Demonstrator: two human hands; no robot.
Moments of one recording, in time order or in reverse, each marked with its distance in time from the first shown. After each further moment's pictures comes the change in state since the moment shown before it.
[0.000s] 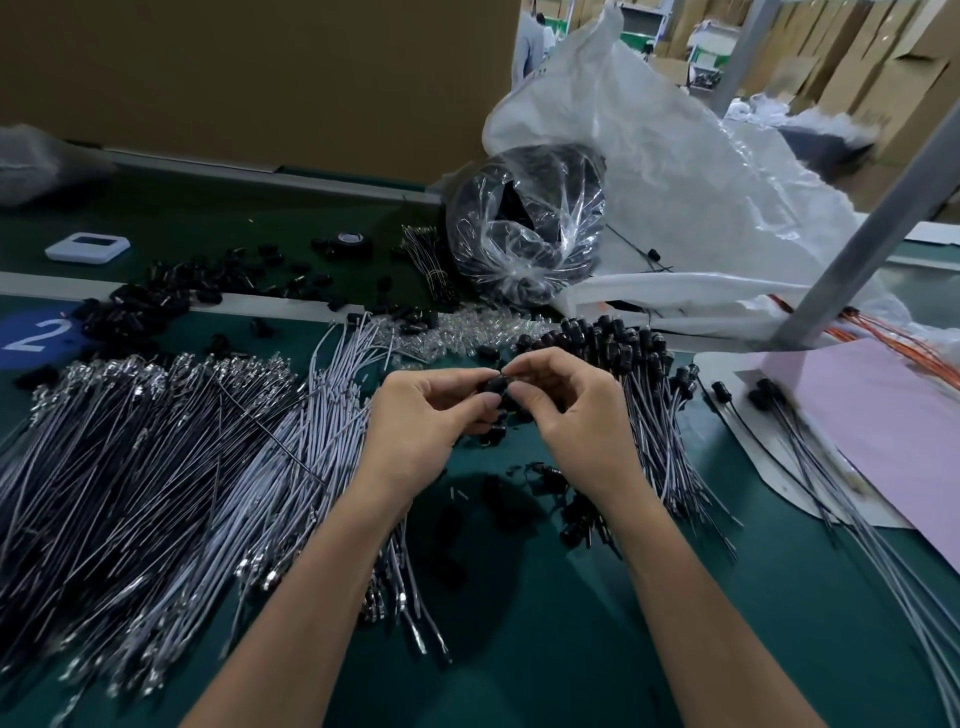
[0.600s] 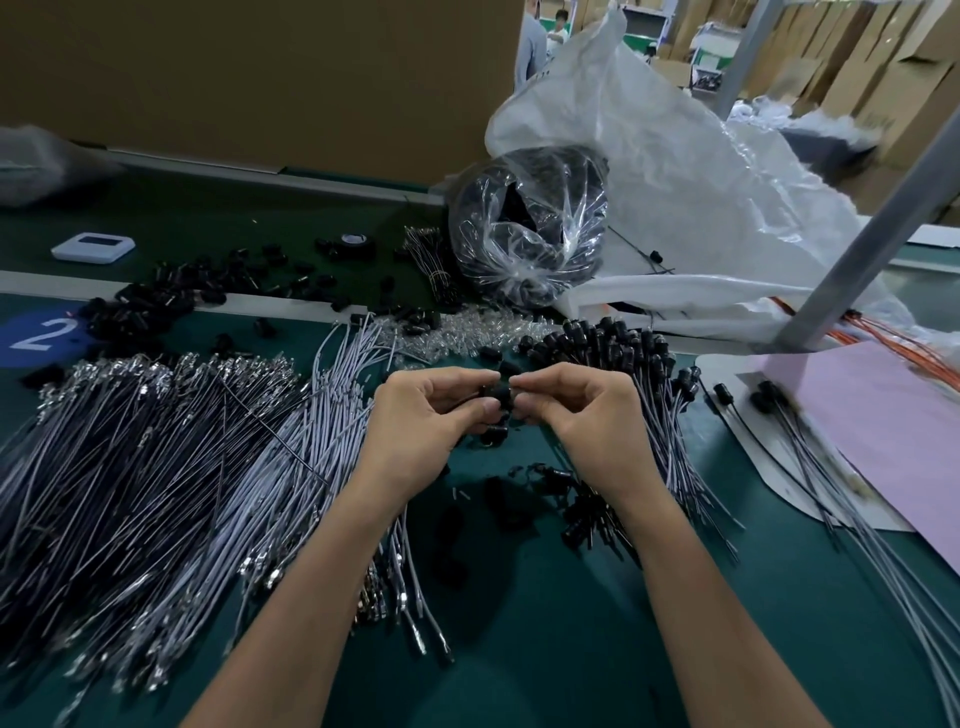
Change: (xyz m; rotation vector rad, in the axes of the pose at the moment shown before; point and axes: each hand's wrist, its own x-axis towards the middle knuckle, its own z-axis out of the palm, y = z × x) left_hand 0.001 -0.004 -0.007 0.079 -0.044 0.052; right_hand 0.000 0.004 -0.008 0.136 -0.037 0.051
